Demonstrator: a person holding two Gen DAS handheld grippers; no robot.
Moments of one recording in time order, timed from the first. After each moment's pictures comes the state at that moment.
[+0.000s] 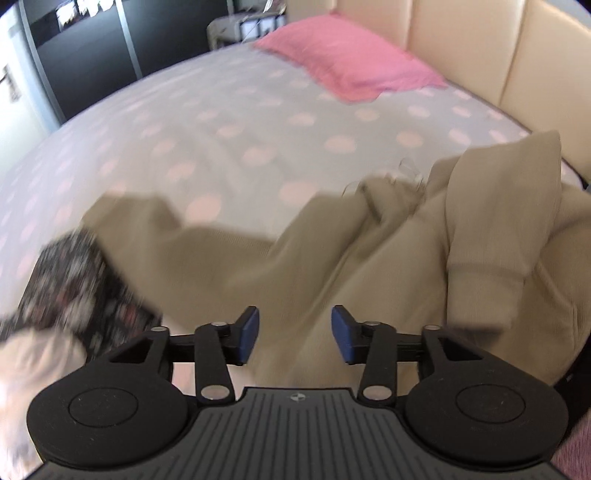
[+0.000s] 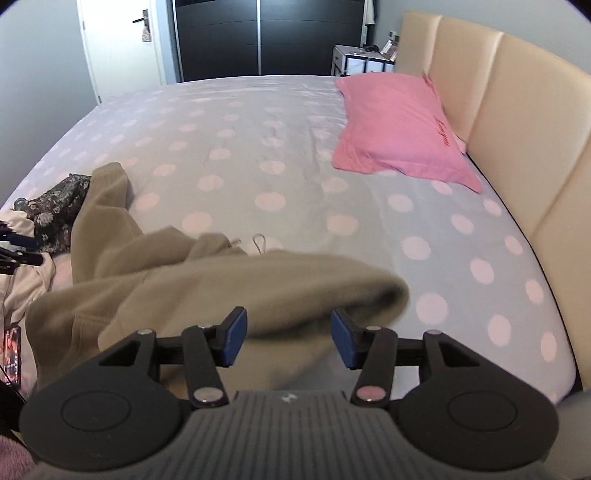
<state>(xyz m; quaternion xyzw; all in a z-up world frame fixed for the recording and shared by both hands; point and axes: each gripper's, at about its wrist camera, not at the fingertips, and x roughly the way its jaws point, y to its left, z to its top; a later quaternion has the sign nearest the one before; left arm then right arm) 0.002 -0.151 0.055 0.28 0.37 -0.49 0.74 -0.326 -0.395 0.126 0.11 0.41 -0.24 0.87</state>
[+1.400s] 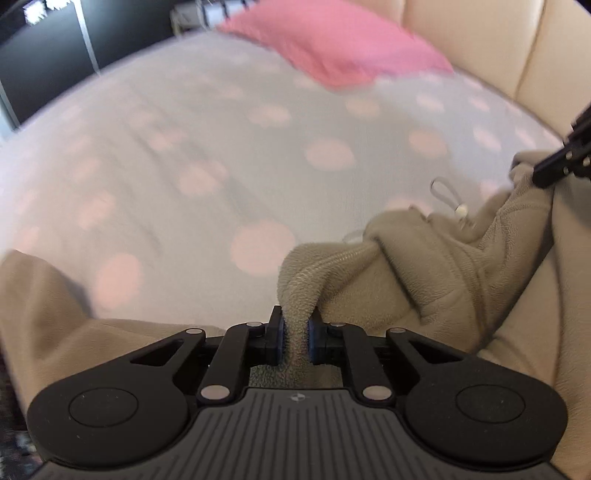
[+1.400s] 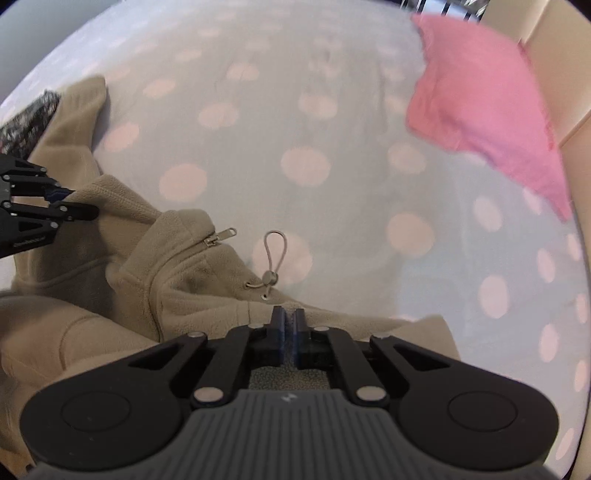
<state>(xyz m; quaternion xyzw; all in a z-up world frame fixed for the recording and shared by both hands) 0.067 -0.306 -0.035 0.28 0.38 -0.49 0.73 -0.112 -0.478 0.017 0.05 0.53 -0.17 0.83</state>
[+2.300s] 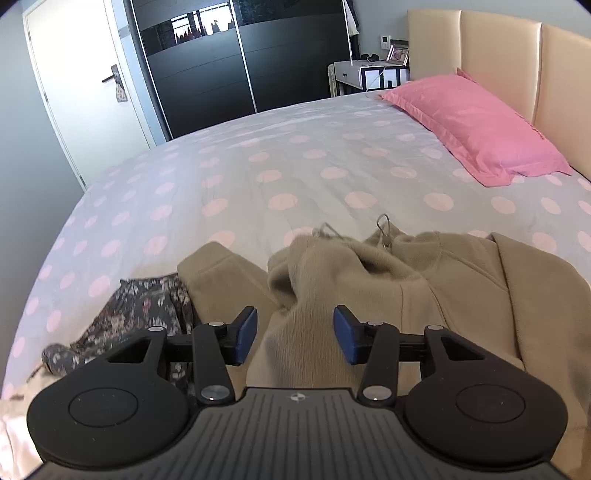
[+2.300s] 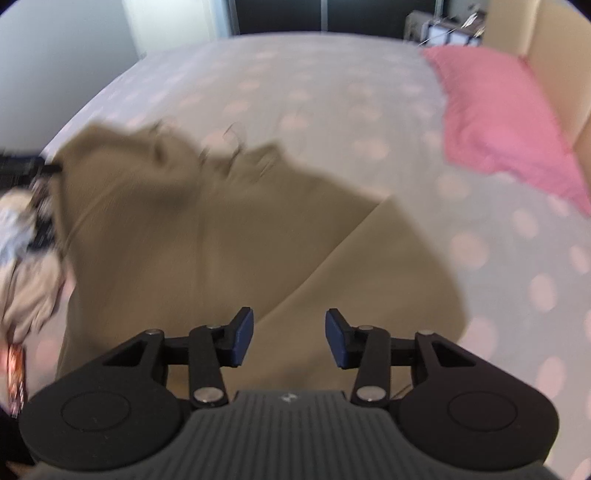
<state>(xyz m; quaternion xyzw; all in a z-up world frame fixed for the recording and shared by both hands) 0.107 -0.165 0.063 0.22 0.33 -0.33 0.86 -0.124 -0.366 0.006 0.12 0.48 -0.13 0.86</state>
